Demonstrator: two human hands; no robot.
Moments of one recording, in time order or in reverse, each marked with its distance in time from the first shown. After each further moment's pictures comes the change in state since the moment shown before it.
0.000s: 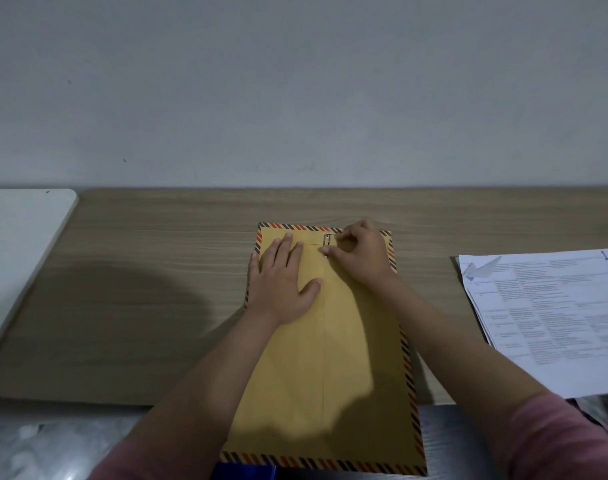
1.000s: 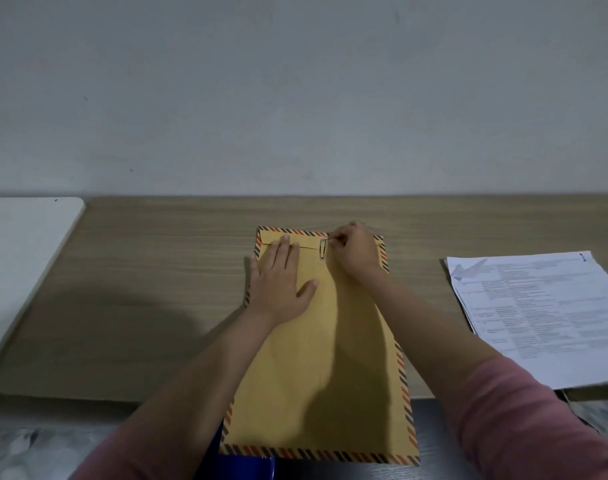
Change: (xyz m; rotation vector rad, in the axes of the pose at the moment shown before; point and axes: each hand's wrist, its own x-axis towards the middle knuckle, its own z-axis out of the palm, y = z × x) left_hand -0.004 0.005 -0.011 0.019 -0.034 0.011; right_hand 0.012 -0.012 0.001 -0.133 -0.009 0.059
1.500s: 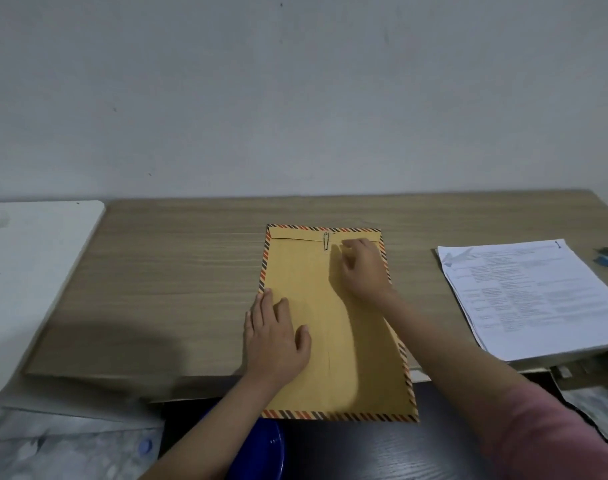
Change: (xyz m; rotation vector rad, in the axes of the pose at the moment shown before) left_hand -0.123 0.004 0.003 -0.056 0.062 -0.133; right_hand -0.076 -0.004 -0.014 -0.076 0.024 -0.061
